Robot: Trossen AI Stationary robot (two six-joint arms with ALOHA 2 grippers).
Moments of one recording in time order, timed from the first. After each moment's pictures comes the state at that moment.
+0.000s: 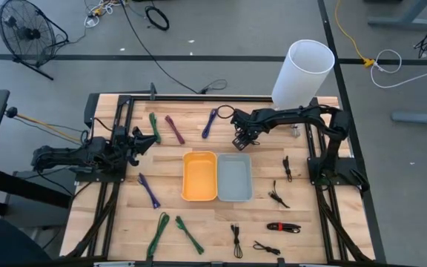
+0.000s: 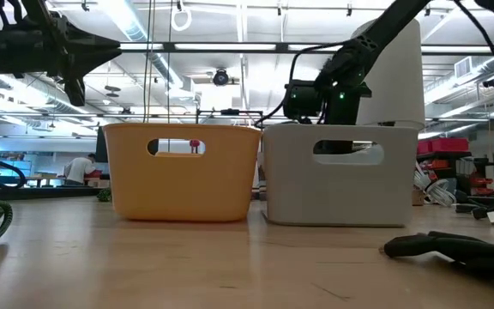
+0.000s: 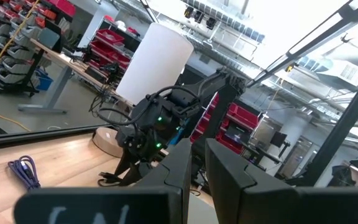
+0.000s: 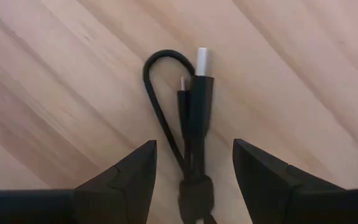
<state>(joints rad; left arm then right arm) -0.02 0.01 0.01 0.28 -0.34 -0.49 -0.39 1.87 1.12 -0.60 0.09 0.38</state>
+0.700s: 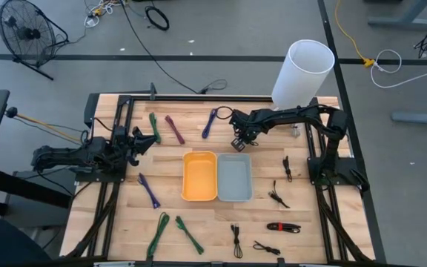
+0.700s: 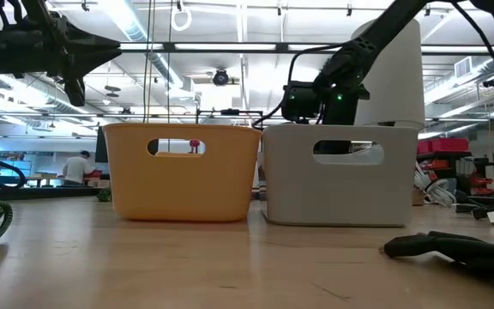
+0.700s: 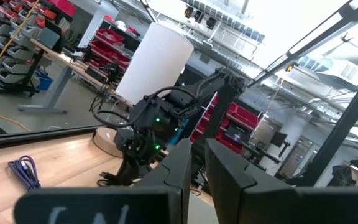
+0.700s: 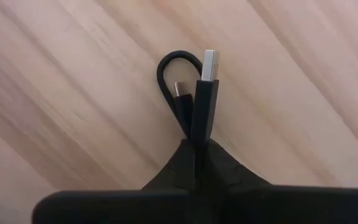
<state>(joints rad) -0.02 0.01 0.01 0.28 -0.34 -0.49 -0.41 1.88 1.12 -0.60 0.09 0.32</state>
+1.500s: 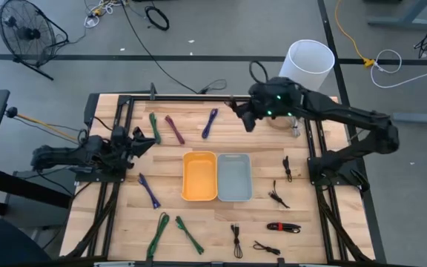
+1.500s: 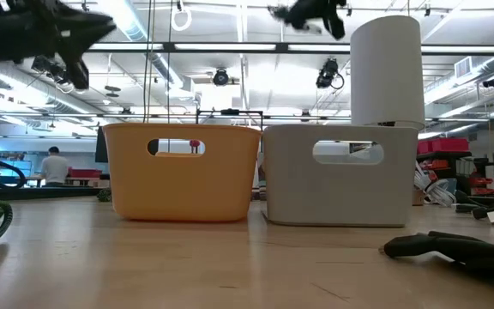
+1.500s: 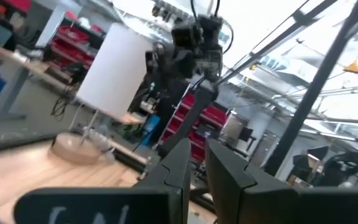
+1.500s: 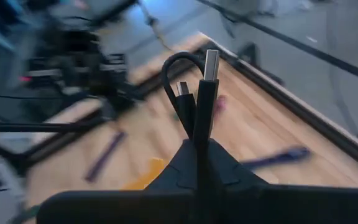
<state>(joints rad) -0.02 0.03 0.06 0.33 -0.20 -0.46 -0.24 1.33 1.40 -0.52 -0.03 0.38</state>
